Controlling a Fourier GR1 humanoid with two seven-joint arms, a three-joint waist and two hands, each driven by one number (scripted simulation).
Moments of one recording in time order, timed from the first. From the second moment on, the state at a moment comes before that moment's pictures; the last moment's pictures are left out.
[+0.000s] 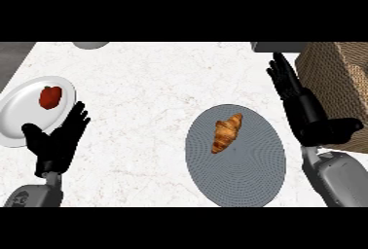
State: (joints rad) left arm -0.10 0.31 -0.04 -1.34 0.26 0.11 0.11; right arm -0.35 -0.40 0.29 -1.56 -0.28 -0.23 -0.03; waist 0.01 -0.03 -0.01
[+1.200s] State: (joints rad) left arm -0.18 0.40 -0.14 -1.53 0.13 -0.02 -0.01; right arm -0.58 -0.12 0.41 -1.00 0.59 -0.93 0.43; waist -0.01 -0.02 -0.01
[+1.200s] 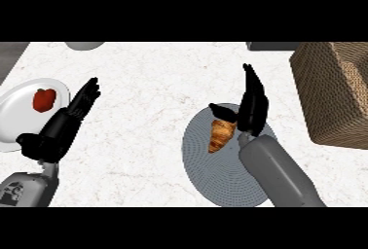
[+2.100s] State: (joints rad) left arm -0.14 0.40 -0.12 -1.54 0.13 0.00 -0.02; right arm -0.83 -0.12 0.47 -1.23 0.62 -0.14 1.16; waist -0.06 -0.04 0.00
